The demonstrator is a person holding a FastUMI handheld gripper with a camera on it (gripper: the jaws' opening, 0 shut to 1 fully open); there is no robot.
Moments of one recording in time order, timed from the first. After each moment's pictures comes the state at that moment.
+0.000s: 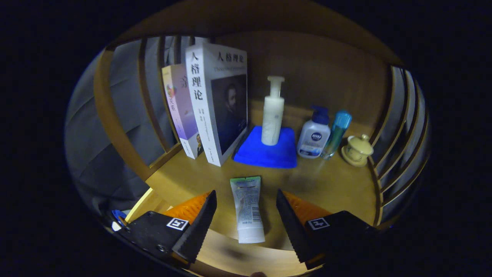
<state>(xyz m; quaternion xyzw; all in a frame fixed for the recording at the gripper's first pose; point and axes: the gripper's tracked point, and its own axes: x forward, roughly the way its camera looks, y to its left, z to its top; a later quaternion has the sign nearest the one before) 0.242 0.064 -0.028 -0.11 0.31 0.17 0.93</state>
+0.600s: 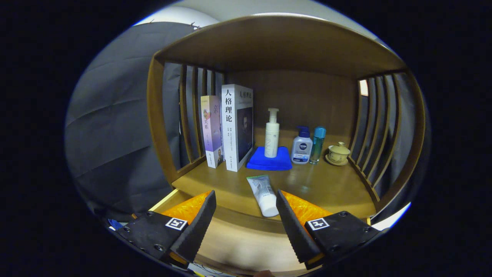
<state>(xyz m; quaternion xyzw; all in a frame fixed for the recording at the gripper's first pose) 0.140 0.069 -0.007 -0.05 0.18 0.15 0.97</state>
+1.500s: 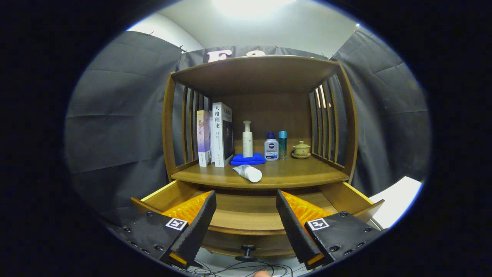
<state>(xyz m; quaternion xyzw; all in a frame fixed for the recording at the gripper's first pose) 0.015 0.035 -0.049 -0.02 0.06 0.05 1.00</state>
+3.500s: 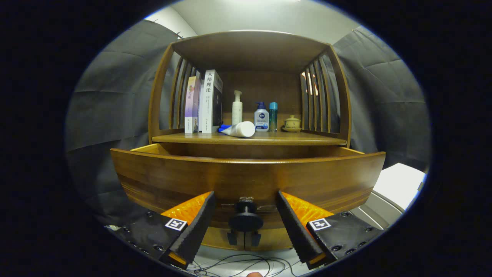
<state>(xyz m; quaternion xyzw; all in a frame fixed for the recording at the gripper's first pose) 0.032 0.031 -0.159 -0.04 0.10 -0.01 0.99</state>
